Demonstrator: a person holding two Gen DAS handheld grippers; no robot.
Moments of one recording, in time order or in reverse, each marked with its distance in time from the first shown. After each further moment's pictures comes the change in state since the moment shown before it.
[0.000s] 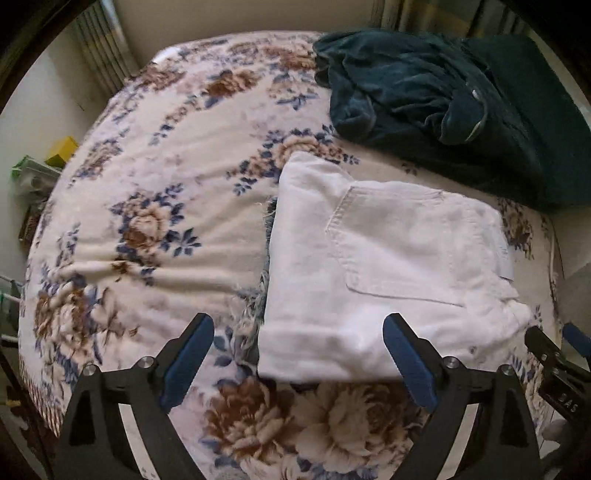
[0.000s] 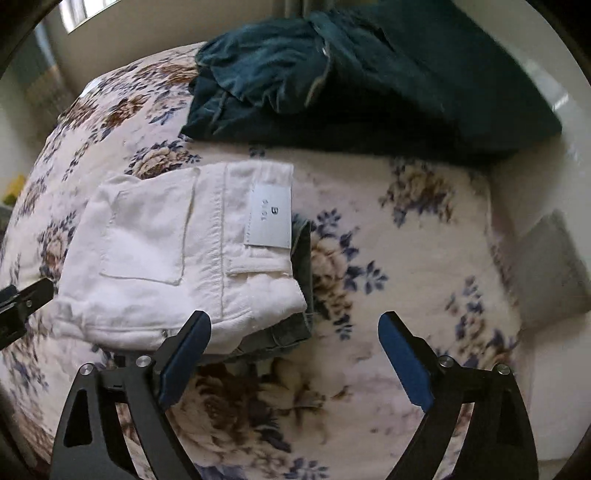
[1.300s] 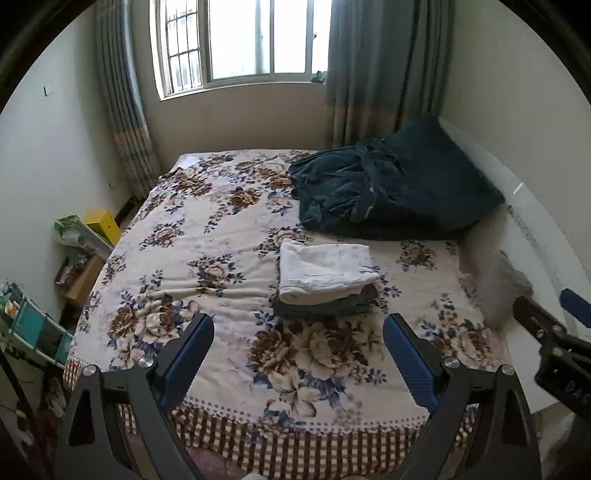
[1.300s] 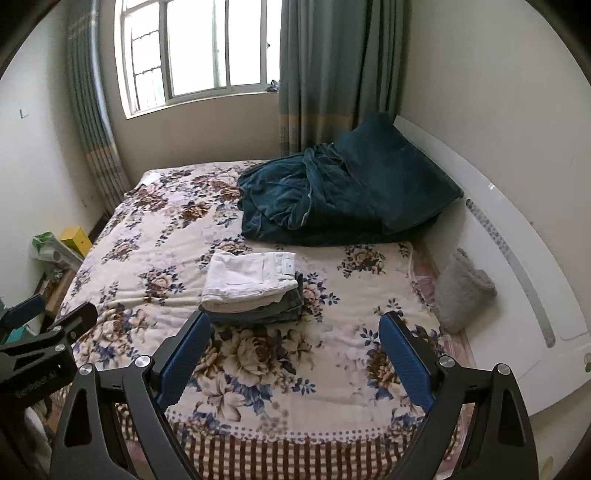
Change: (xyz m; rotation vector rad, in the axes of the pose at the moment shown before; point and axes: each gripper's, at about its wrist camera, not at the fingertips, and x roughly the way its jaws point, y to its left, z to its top) left arm -0.429 0.026 -0.195 0.101 -0.372 -0.067; right arm -0.548 -0.032 -0.232 0.027 -0.403 0.056
